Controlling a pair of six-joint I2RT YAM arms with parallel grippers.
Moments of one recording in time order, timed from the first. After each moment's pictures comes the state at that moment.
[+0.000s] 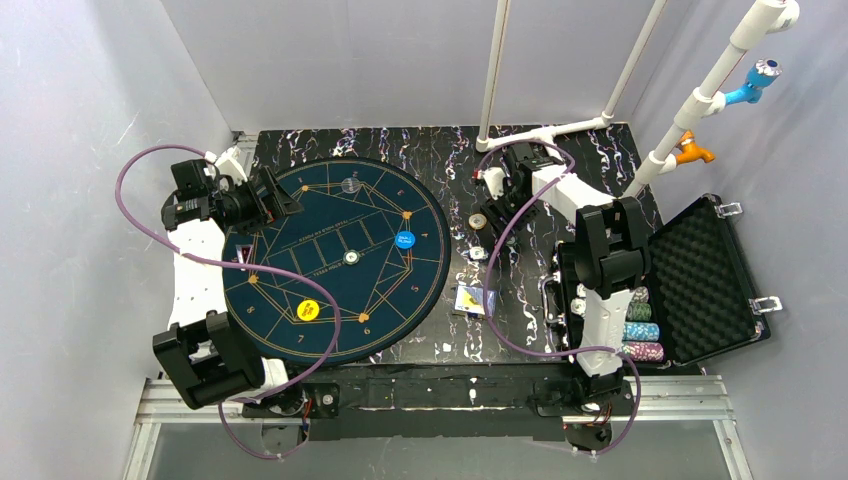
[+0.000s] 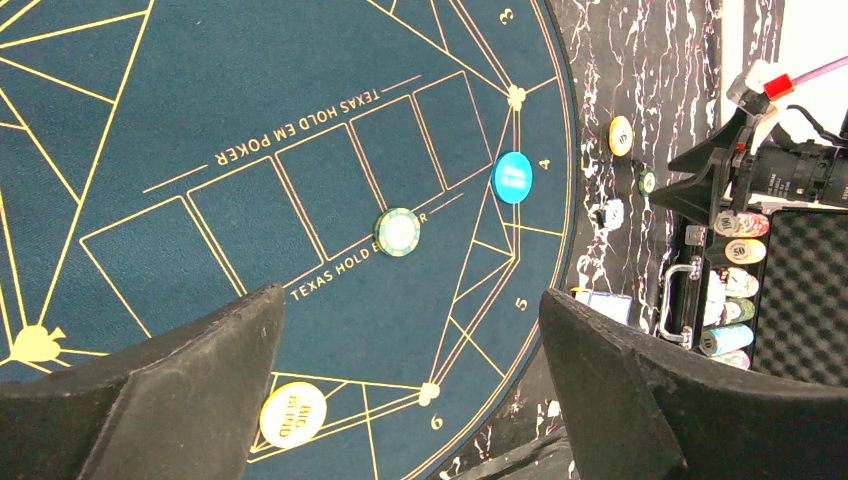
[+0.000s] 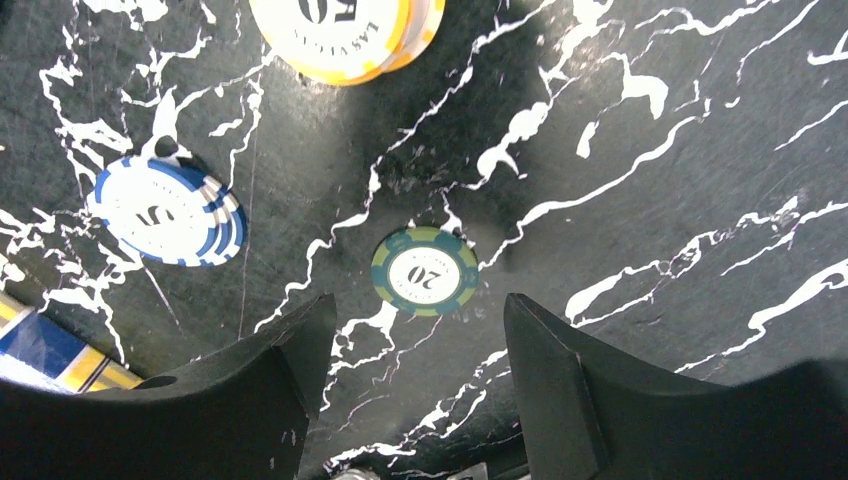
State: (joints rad) left arm 0.35 1.33 1.22 -0.77 0.65 -0.12; right arm 0.31 2.02 1.53 -0.83 -0.17 -0.45
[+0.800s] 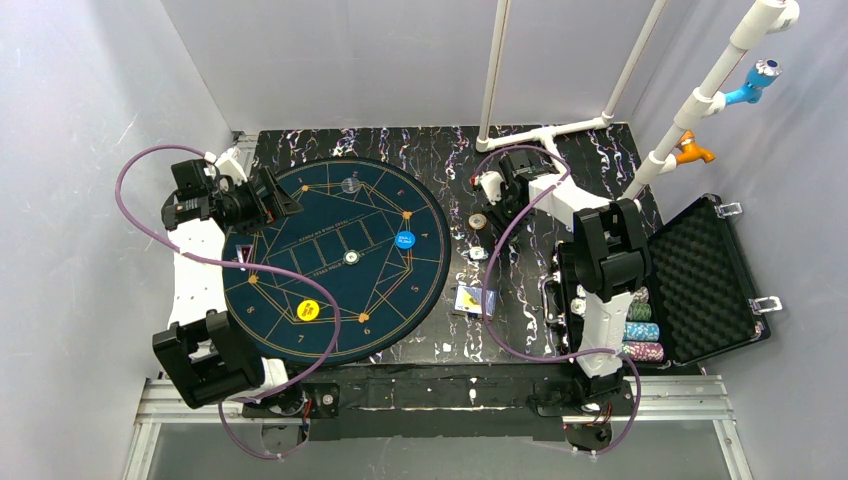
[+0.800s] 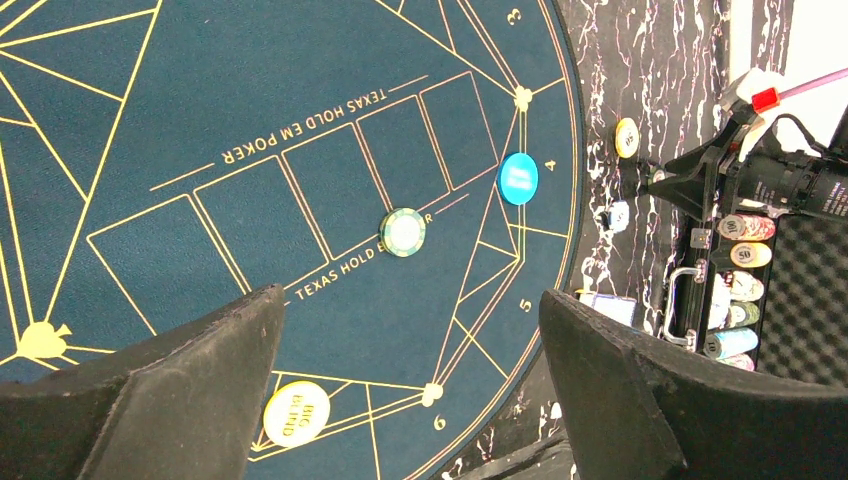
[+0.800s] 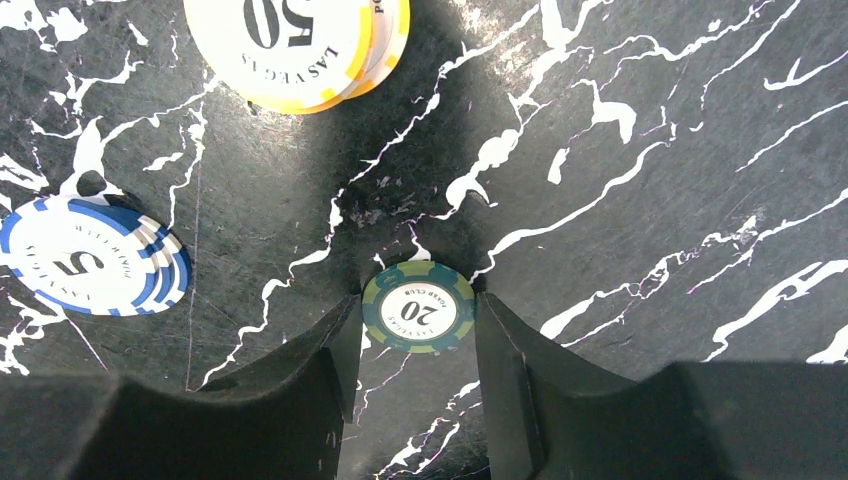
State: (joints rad) left arm 0.35 1.34 1.22 -0.77 0.64 -0.12; right arm 0.34 2.00 1.43 -0.67 -0.08 -0.47
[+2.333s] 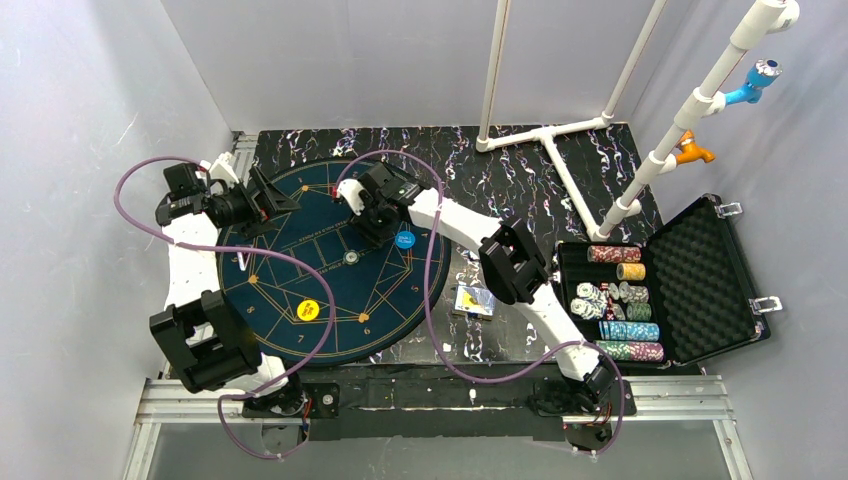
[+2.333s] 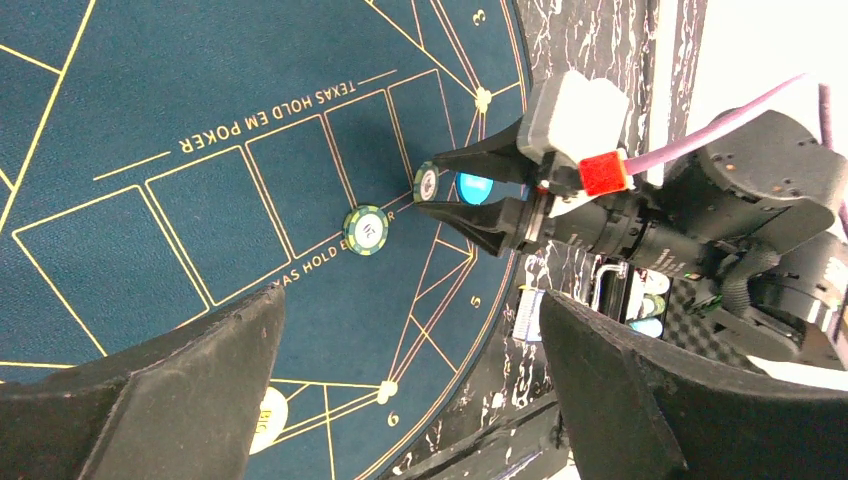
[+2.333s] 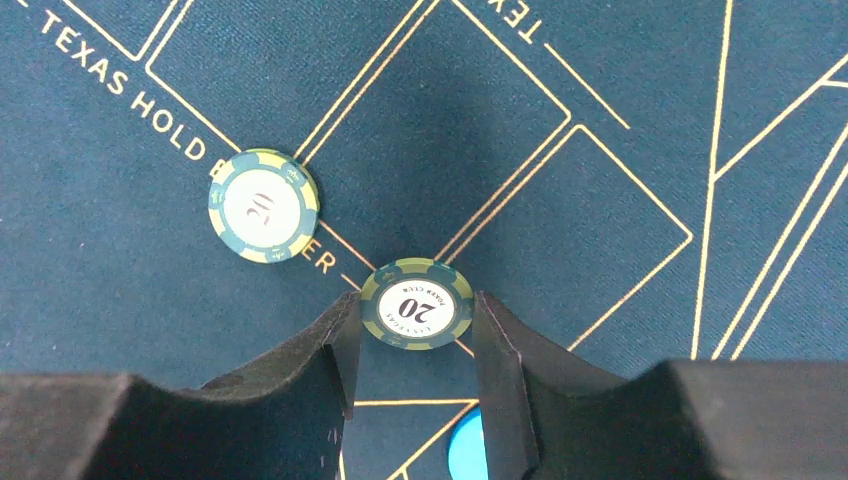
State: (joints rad) left arm 0.42 1.42 1.22 -0.76 0.78 -0.19; right arm 0.87 2.45 2.21 -0.68 -0.25 -0.27
